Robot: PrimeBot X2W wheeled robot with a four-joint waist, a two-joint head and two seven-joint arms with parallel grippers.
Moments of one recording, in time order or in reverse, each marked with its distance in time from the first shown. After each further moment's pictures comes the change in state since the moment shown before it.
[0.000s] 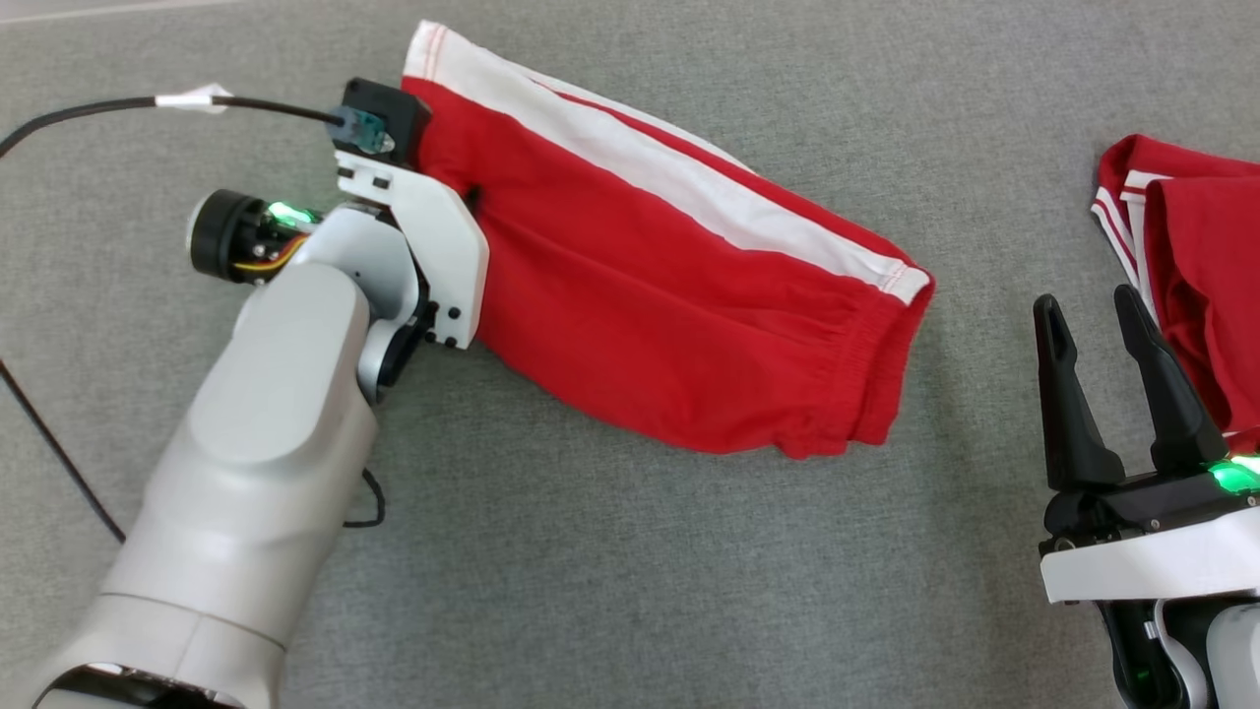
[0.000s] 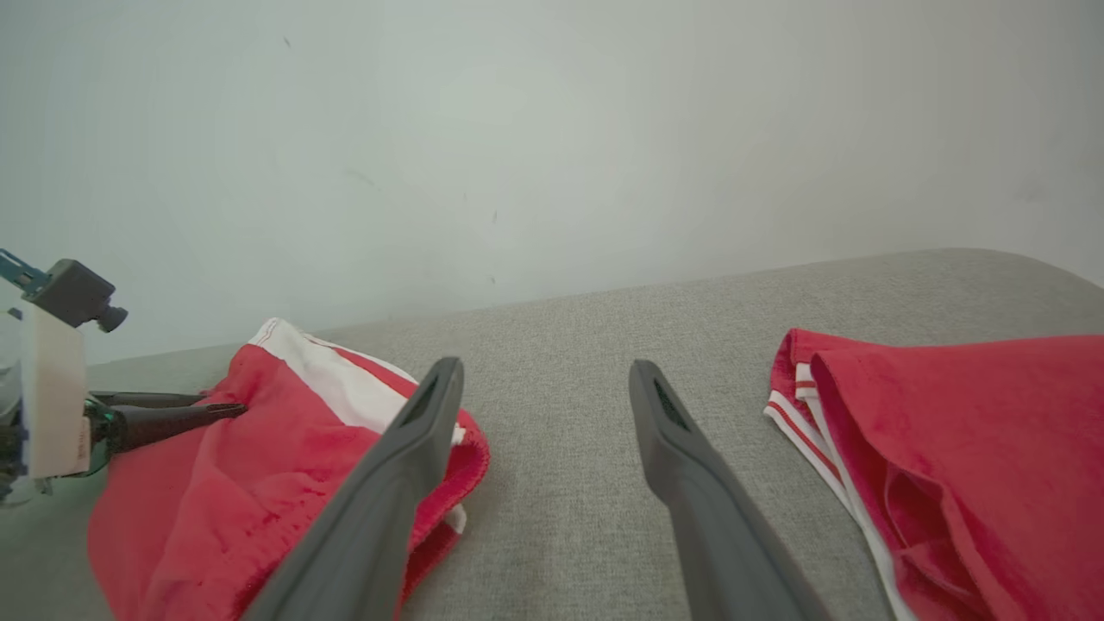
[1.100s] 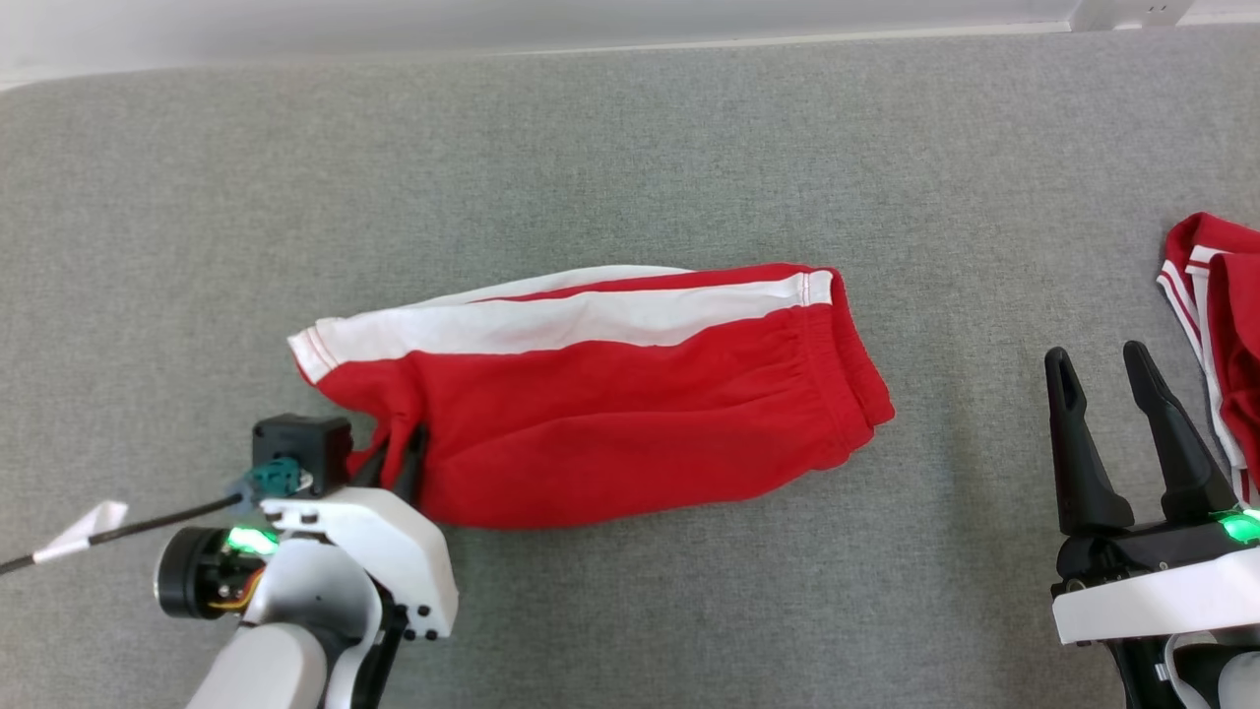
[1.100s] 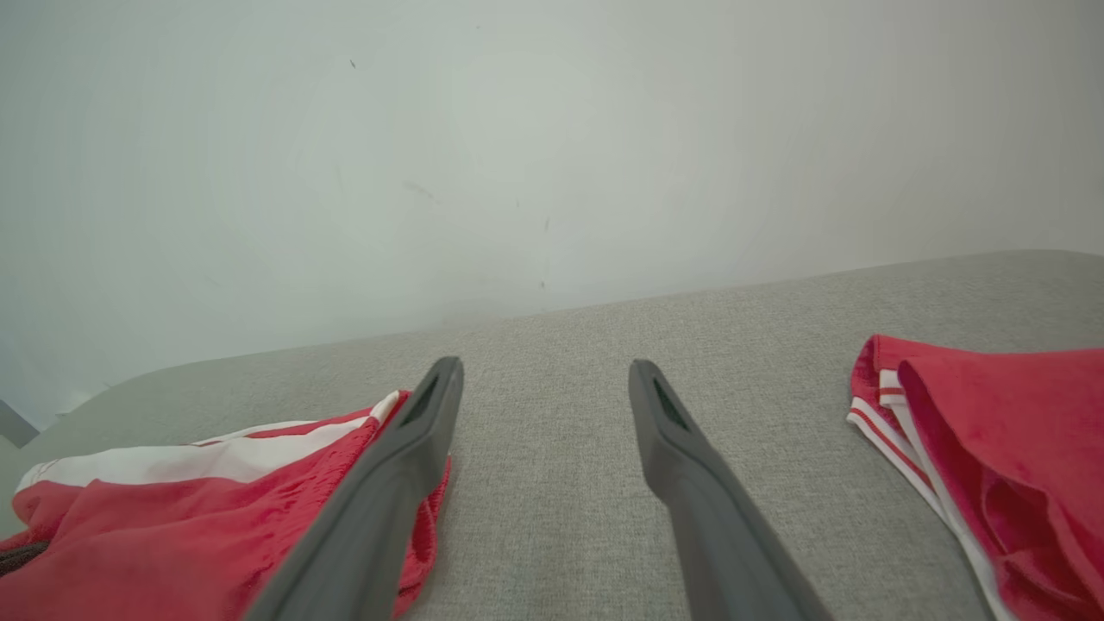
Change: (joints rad) left arm 0.734 0.123 0.115 -0.815 -0.114 0.275 -0.043; right arm 0.083 0.008 -0.037 -0.009 -0.004 0.000 0.025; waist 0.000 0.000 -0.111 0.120
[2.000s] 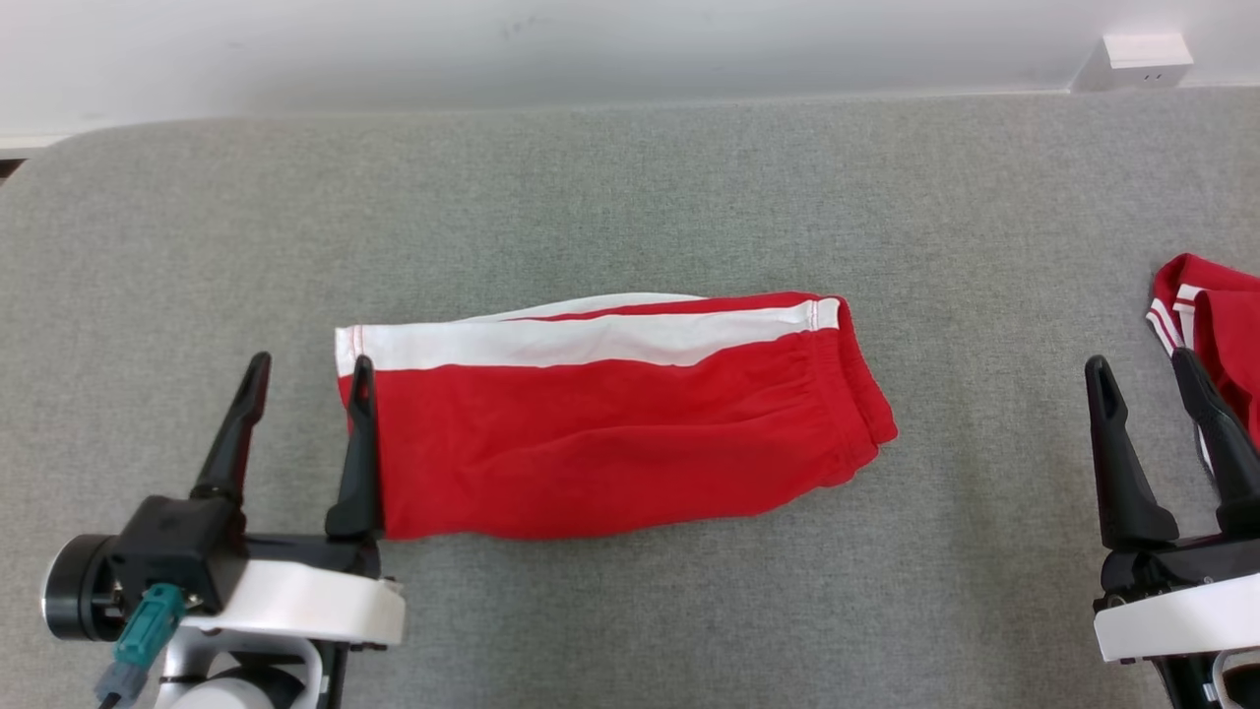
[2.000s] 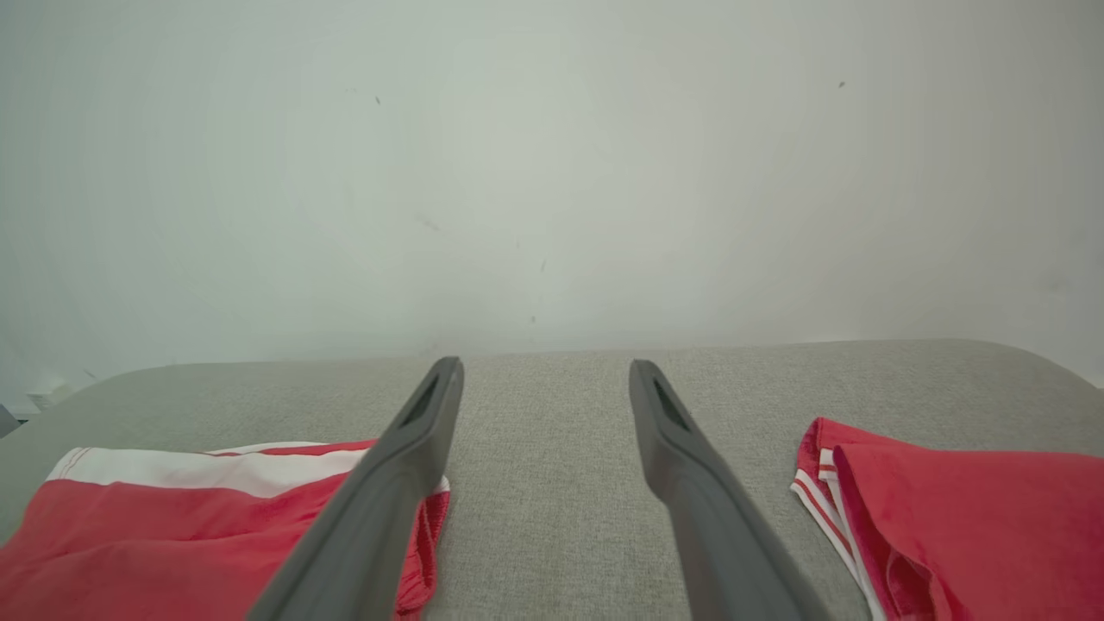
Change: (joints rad) left arm 0.121 0.043 0.072 -0.211 0.094 0.053 -0.419; right arm 0.052 -0.010 -0.063 -0.119 -0.074 0.000 0.104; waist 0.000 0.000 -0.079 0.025
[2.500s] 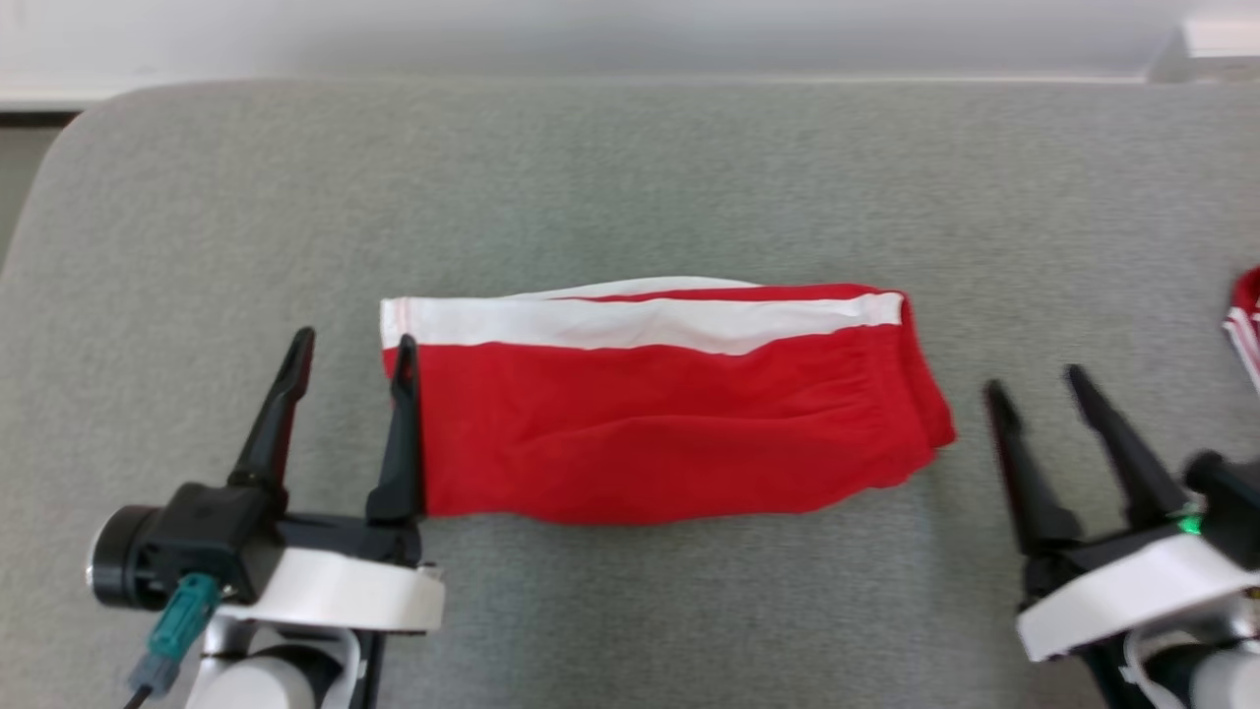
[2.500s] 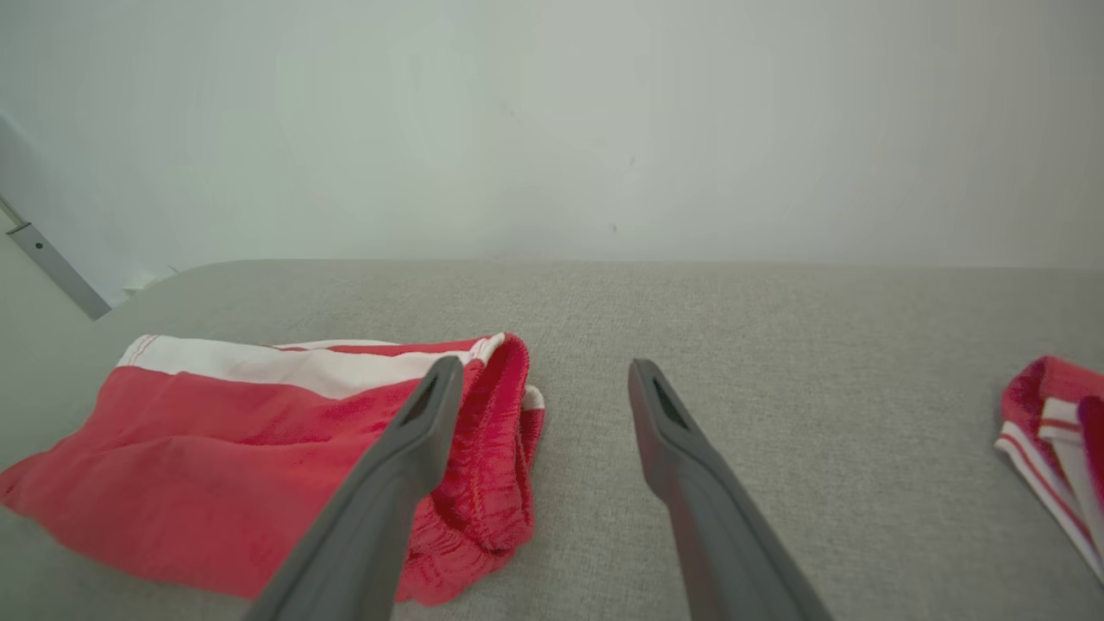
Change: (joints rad) left arm -0.047 -0.029 -0.043 0.006 -0.007 -0.020 -0.033; right arm -0.047 -0.023 0.108 0.098 -0.003 0.000 0.054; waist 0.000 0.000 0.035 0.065
